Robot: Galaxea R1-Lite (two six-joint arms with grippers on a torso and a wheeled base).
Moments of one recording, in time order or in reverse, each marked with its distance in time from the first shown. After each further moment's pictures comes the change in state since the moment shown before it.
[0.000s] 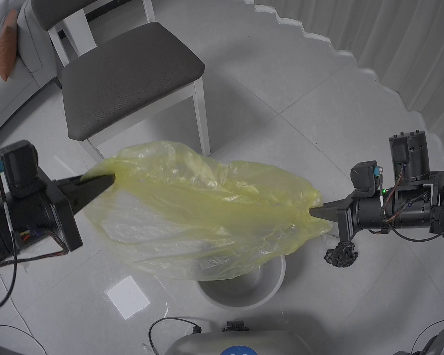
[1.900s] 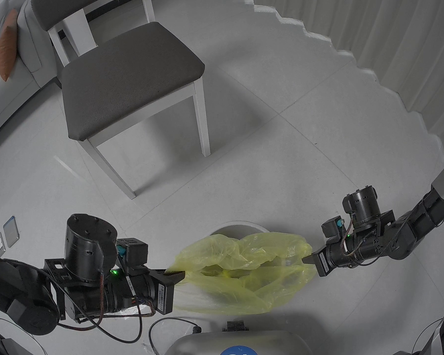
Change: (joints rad) left arm -0.141 0.462 0.240 -0.289 0.028 -0.166; right arm -0.086 0.397 0.066 -0.107 0.013 -0.048
